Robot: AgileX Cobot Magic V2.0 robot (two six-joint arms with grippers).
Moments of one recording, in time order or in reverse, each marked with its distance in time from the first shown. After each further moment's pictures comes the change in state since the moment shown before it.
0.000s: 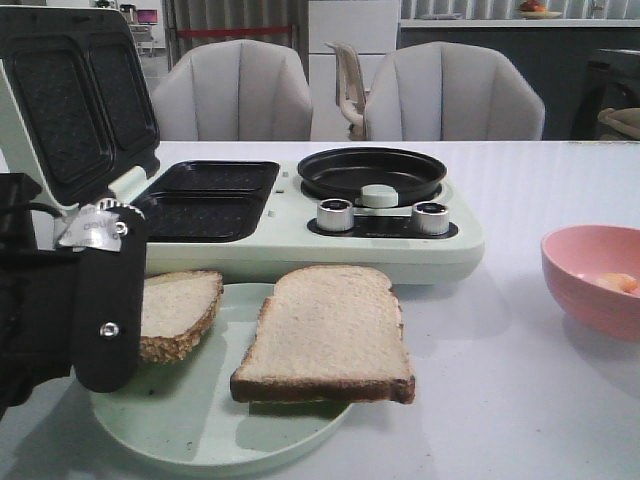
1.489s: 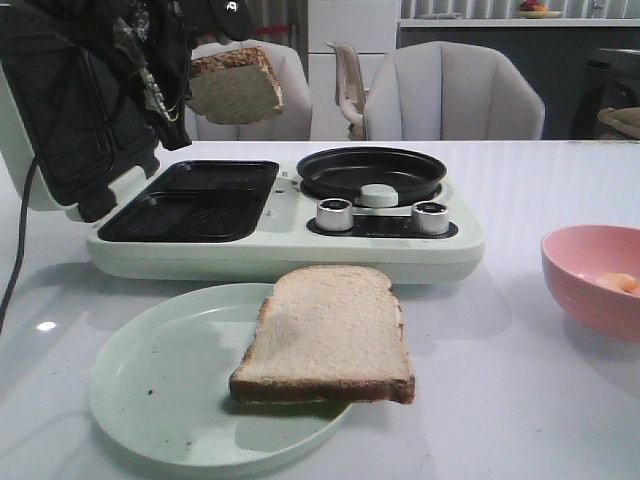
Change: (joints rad) left arm 0.449 0.324 -0.851 0.116 -0.231 0.095; right arm 0.000 0.000 0.000 0.002 0.000 0.000
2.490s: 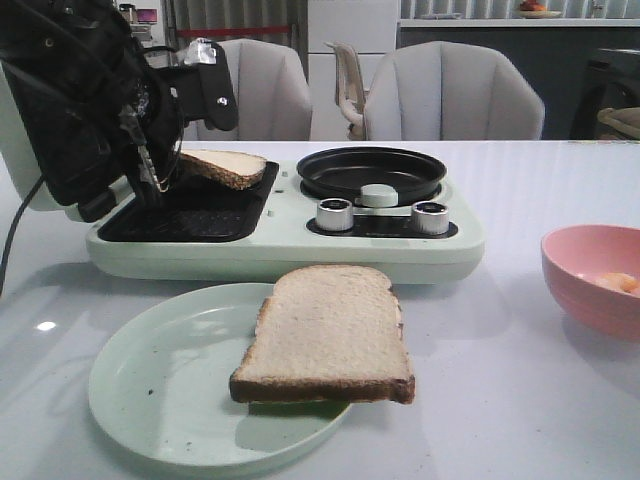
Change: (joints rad) left arm 0.059 0.130 0.001 0.007 -0.034 0.115; right arm 0.000 0.001 0.000 0.000 0.000 0.000
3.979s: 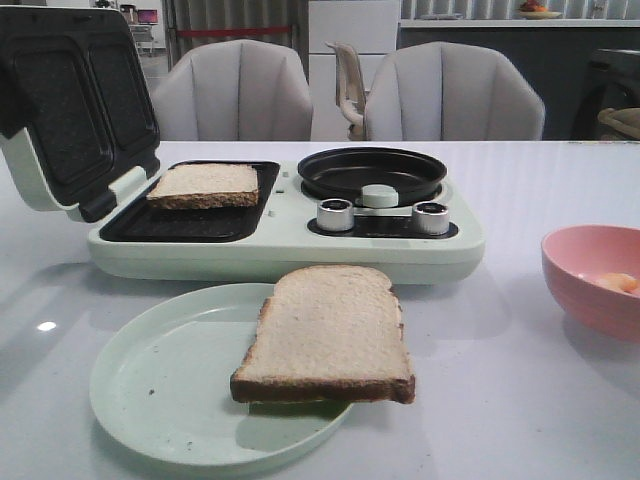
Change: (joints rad) left arm -0.238 -0.929 0.353 -1.585 0.507 0.553; right arm 0.000 0.000 0.000 0.000 0.000 0.000
